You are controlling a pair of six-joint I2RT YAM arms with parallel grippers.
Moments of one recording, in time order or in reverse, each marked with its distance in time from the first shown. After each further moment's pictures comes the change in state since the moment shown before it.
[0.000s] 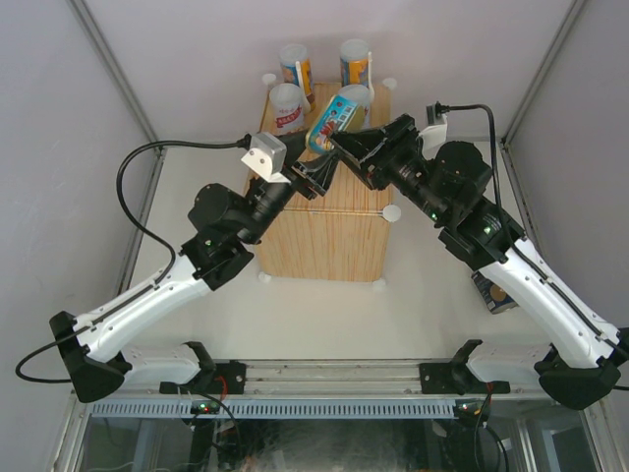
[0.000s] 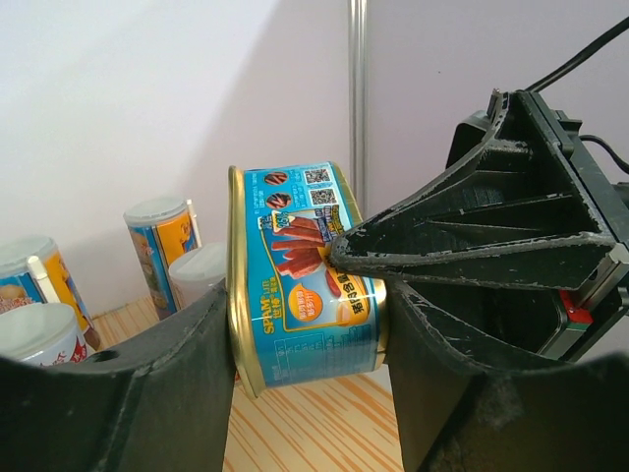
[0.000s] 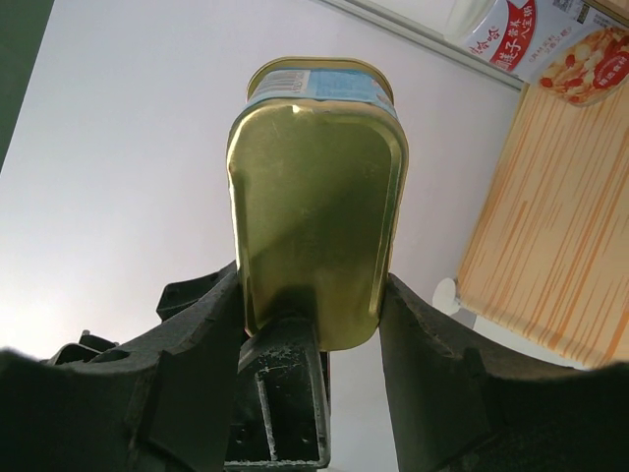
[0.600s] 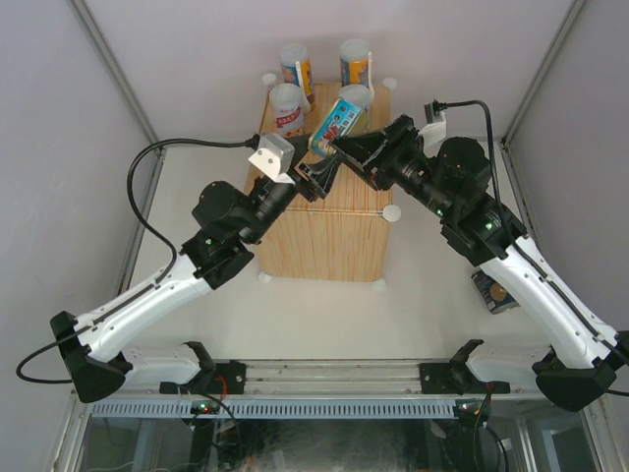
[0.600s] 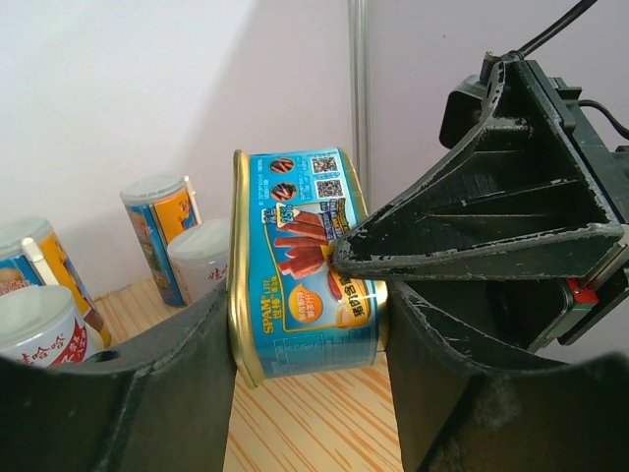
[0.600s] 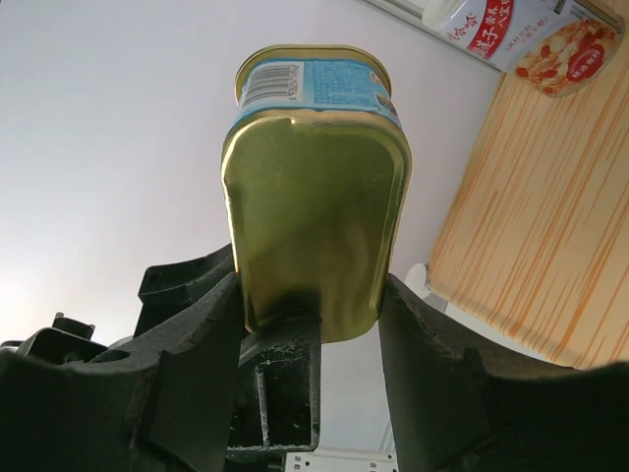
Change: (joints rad) left arm 0.011 0.003 0.000 -0.053 0.011 0.016; right arm -0.065 0.000 -0.009 -0.026 -0.114 -0.045
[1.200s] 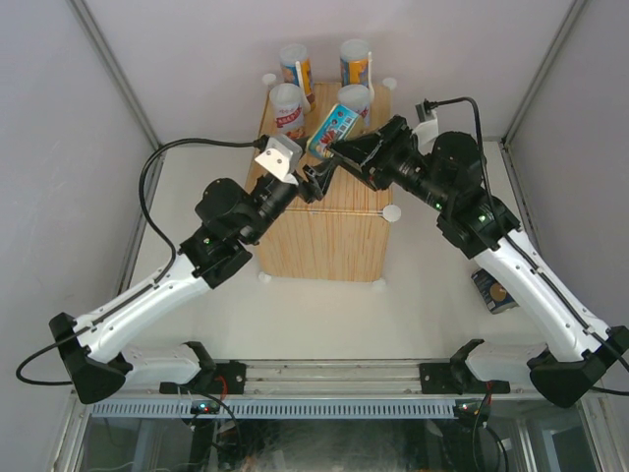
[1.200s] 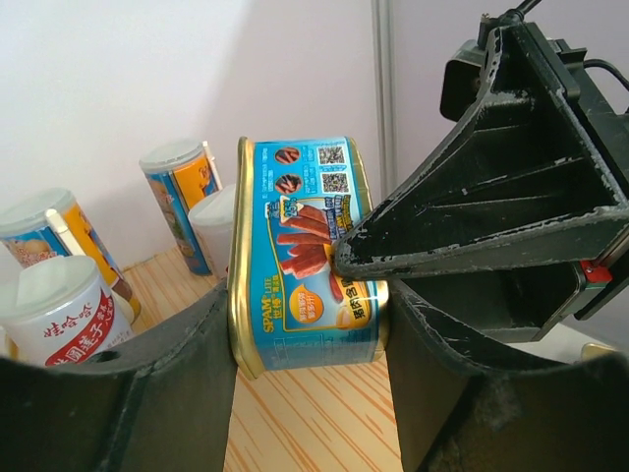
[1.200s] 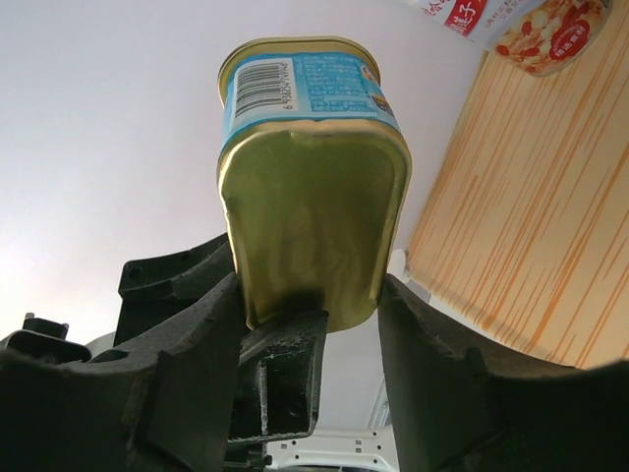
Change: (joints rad) left arm 0.019 -0.003 0.000 -0.090 -0.014 0.054; right arm -0.059 0.030 -0.017 -0.004 -0.122 -0.006
